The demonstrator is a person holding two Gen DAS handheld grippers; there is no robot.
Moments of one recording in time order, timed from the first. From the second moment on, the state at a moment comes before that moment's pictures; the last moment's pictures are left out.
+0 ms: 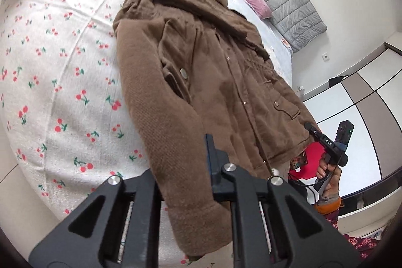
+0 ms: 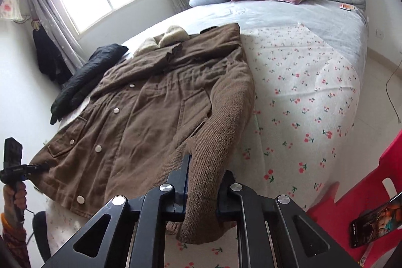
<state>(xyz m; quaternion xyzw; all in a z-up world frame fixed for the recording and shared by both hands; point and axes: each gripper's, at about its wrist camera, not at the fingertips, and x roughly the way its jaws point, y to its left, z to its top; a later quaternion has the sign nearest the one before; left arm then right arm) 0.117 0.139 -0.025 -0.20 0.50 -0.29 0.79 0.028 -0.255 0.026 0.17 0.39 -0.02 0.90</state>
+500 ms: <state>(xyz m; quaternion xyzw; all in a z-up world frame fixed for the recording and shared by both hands) 0.175 0.129 0.075 -0.19 0.39 -0.29 0.85 0.087 -0.275 0.103 0.16 0.28 -0.02 0.94</state>
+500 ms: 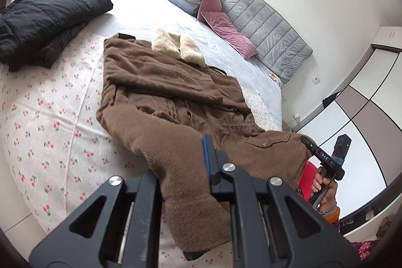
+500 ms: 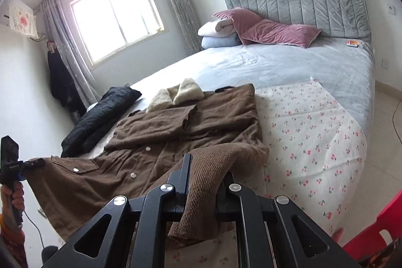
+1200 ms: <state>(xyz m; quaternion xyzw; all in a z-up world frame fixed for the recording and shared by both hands) 0.542 0.089 0.088 -0.23 0.33 -0.17 0.90 0.441 -0.429 0.107 0.21 0.24 -0.08 0.95</state>
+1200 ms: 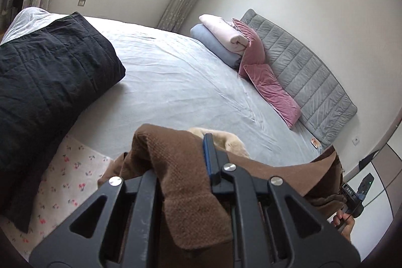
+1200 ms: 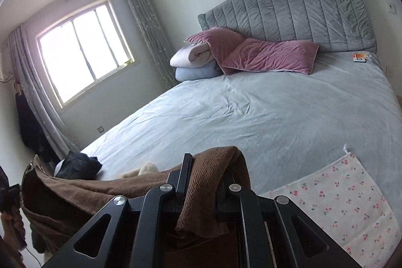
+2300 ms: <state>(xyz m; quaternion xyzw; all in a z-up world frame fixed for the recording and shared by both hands) 0.634 0.068 -0.034 -0.04 0.45 -0.13 0.88 0.577 -0.438 0.014 0.15 0.33 -0.19 0.91</state>
